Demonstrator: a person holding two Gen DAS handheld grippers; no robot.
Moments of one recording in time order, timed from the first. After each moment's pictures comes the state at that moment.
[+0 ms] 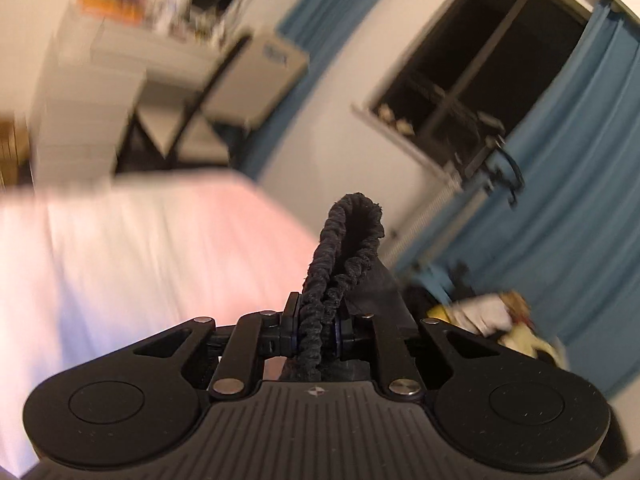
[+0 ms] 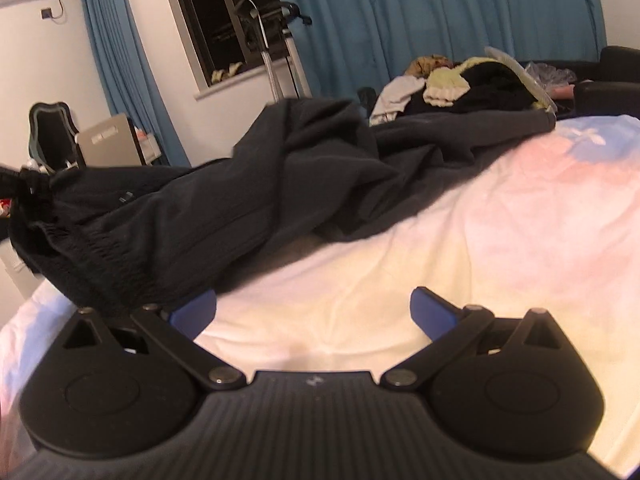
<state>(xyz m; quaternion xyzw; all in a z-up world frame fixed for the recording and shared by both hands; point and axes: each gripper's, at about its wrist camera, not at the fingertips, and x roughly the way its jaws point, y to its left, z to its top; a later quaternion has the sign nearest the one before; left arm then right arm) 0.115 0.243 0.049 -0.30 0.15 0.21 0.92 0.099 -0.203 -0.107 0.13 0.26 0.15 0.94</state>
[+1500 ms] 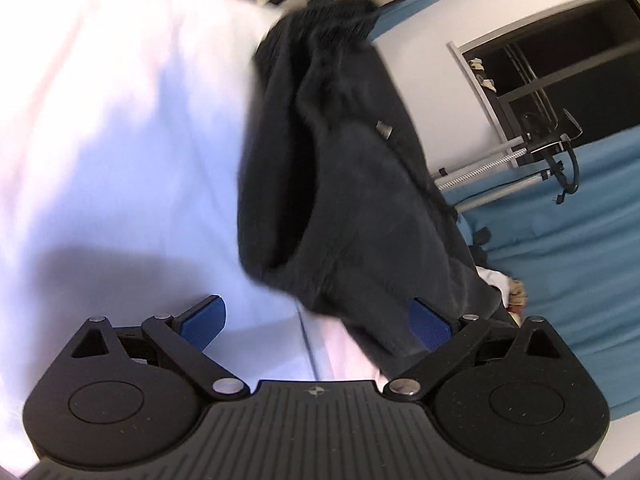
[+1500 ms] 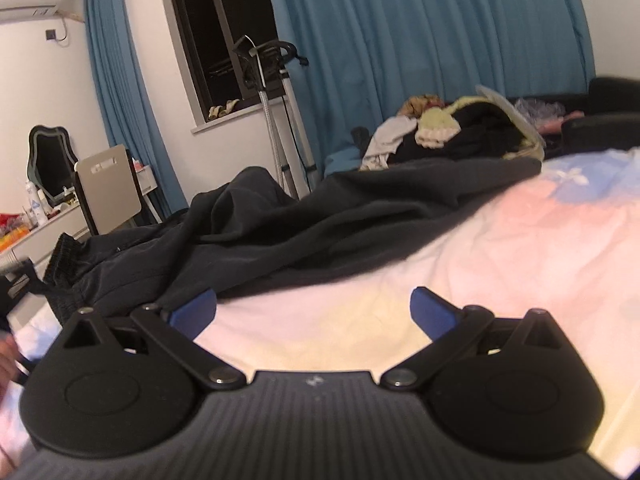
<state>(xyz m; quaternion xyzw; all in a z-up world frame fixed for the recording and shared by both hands) 0.063 0.227 -0.078 -0.53 0.26 0.18 0.79 0.085 -0.212 -0.083 0.13 0.22 0.13 0.96</state>
